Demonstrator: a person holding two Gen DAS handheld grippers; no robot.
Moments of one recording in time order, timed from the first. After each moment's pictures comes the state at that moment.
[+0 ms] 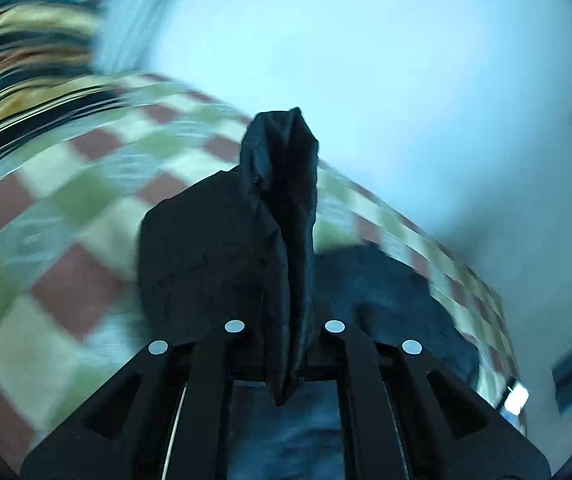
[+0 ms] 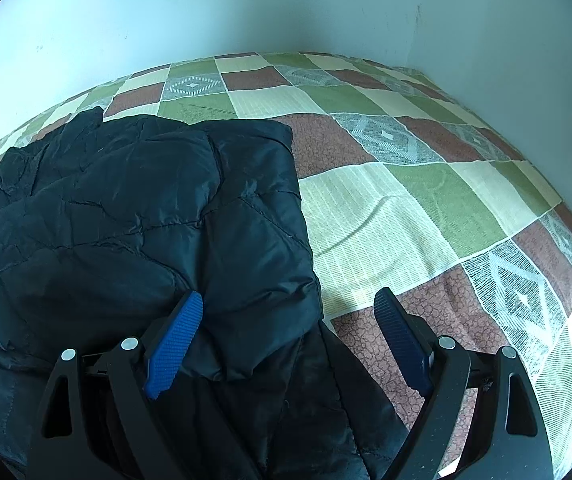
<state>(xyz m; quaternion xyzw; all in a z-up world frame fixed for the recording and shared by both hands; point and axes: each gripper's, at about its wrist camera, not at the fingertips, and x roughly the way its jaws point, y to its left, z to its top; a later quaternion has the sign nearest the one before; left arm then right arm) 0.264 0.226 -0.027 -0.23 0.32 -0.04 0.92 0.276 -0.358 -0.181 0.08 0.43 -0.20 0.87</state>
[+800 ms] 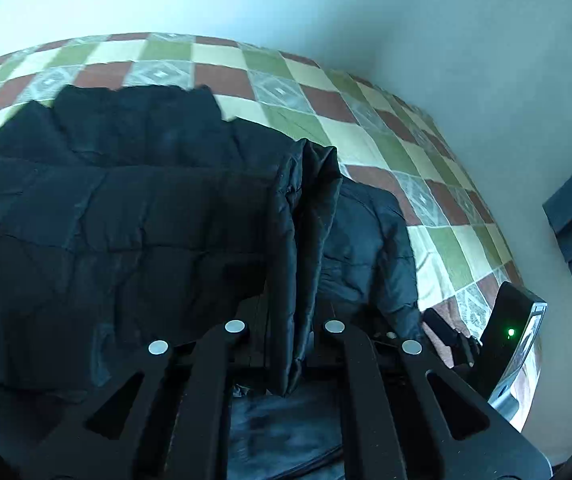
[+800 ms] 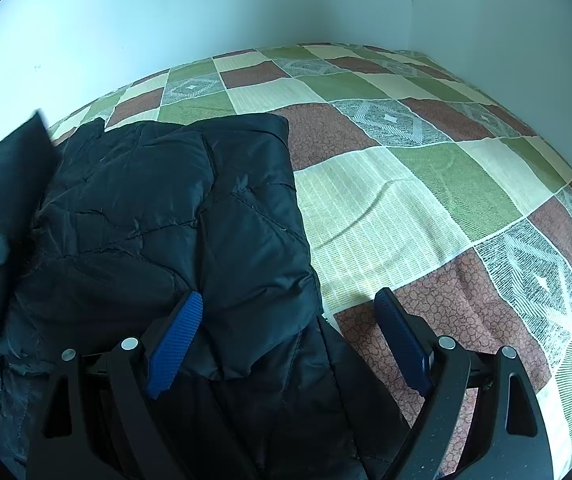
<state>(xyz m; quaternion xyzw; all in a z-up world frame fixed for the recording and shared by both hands) 0.358 -0.153 -0.135 -0.07 0.47 -0.25 0.84 0.273 -0.370 -0.188 0.12 0.43 -0.18 0.87</state>
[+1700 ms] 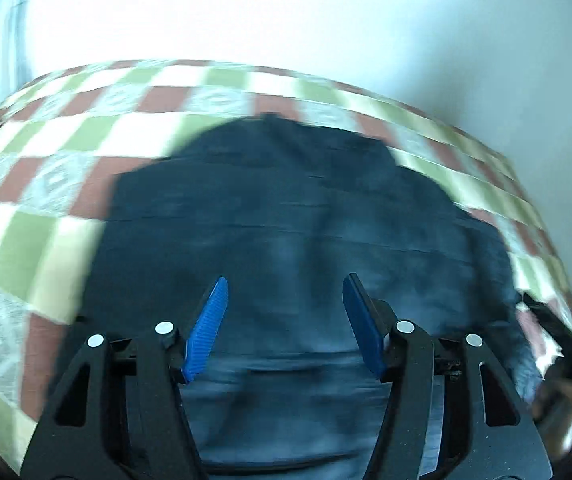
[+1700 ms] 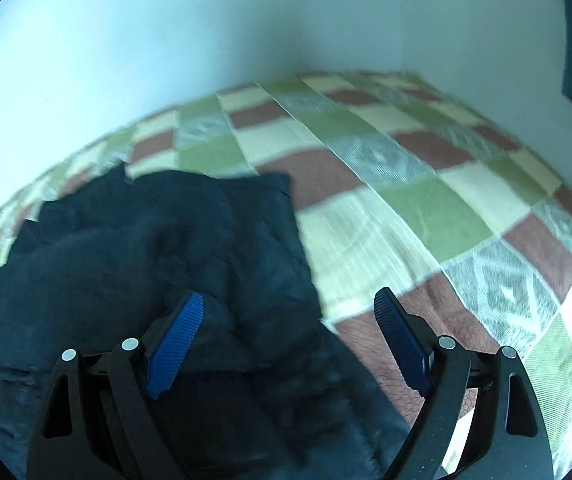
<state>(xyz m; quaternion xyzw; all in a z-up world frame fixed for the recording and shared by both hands) 0.349 0.038 -0.116 -0.07 0.43 -0.08 0.89 0.255 -0.352 -0.129 0.13 0.39 -0.17 0.90</state>
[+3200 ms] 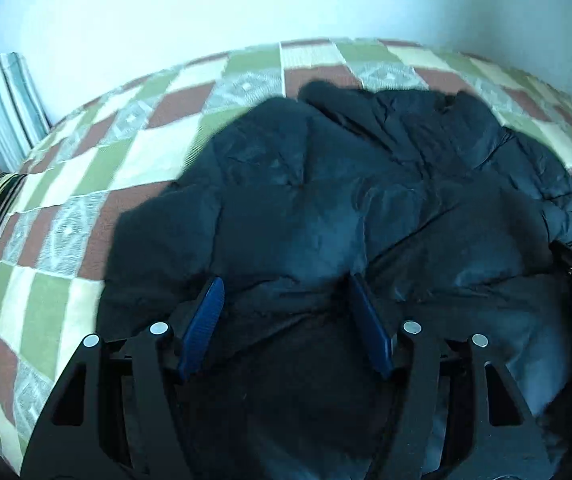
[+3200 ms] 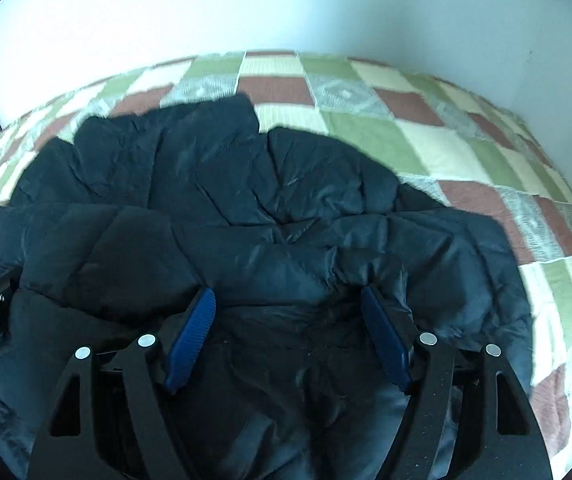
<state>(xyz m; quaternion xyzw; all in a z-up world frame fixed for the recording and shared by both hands) 0.414 -0.004 -0.152 0.07 0.45 -0.01 0.89 0.376 -0.239 -0.158 0.03 0.46 -0.08 0.88</state>
